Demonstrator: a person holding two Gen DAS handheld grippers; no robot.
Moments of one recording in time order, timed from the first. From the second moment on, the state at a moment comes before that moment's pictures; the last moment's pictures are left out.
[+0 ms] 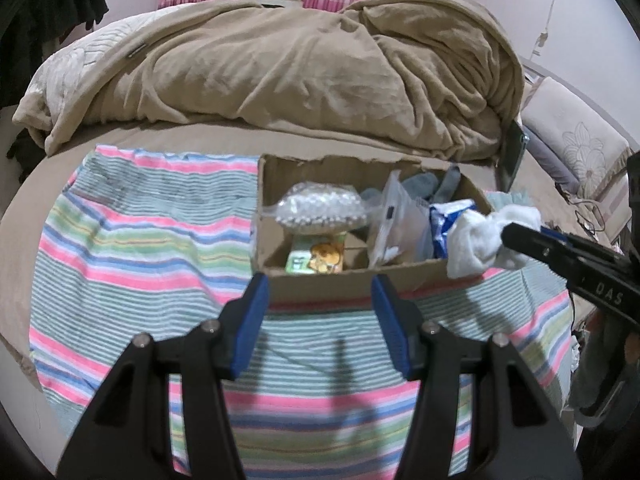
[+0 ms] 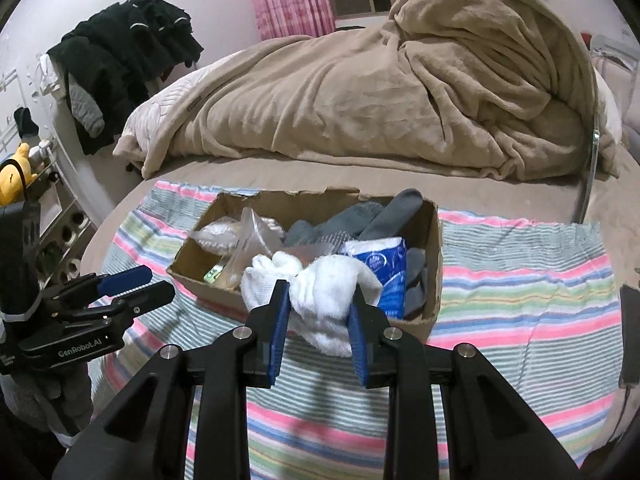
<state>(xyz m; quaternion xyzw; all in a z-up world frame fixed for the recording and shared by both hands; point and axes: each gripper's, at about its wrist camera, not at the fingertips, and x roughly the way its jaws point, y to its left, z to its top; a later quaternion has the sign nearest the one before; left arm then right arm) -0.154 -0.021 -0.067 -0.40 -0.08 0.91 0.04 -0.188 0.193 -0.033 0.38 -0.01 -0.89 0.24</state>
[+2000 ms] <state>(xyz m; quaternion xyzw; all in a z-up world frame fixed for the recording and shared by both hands) -0.092 0.007 -0.030 -0.38 -0.06 0.92 0.06 -0.140 0.202 -0.018 0.37 0.00 -0.91 0.19</state>
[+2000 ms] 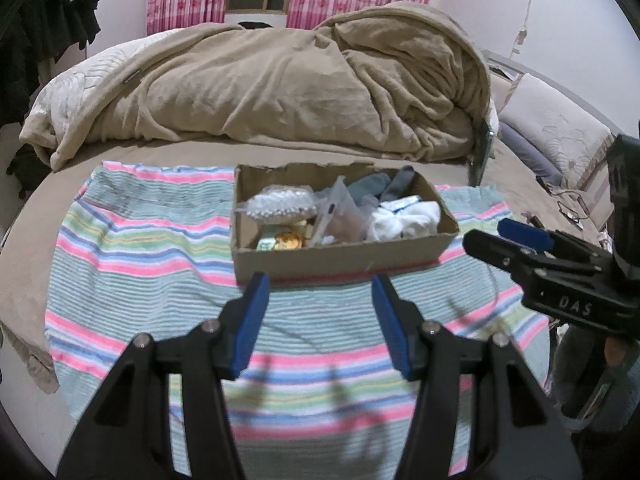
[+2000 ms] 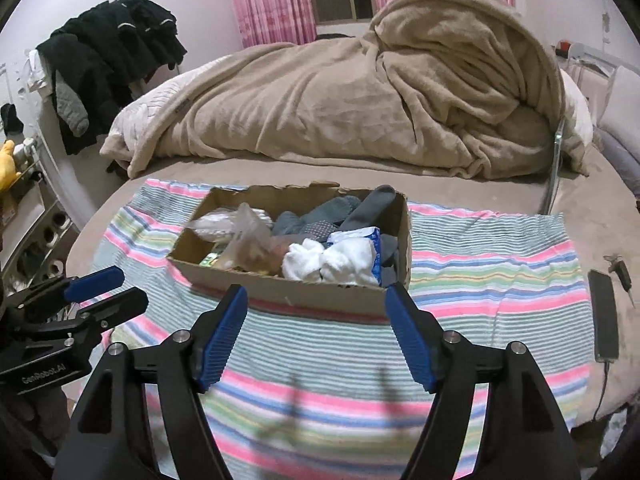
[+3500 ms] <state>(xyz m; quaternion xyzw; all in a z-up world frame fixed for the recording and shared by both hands) 0.043 0.013 -0.016 -0.32 -0.03 0.95 0.00 -0.003 0.211 -0.003 0.31 -0.01 -0.93 0.19</state>
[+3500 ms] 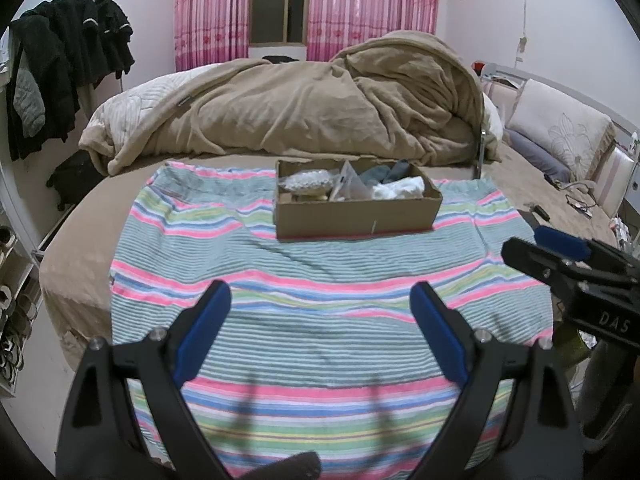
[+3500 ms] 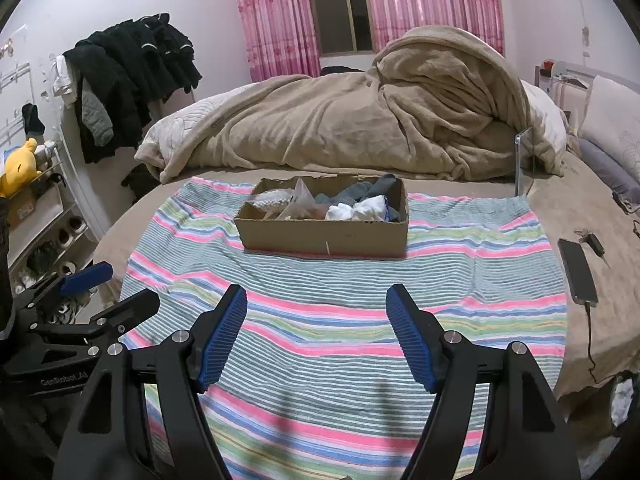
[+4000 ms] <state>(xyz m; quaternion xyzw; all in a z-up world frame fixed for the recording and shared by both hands) 0.032 0.017 -0.017 -0.32 -0.02 0.95 0.01 -0.014 0.216 -0.011 0.32 -0.01 -0.93 0.18</state>
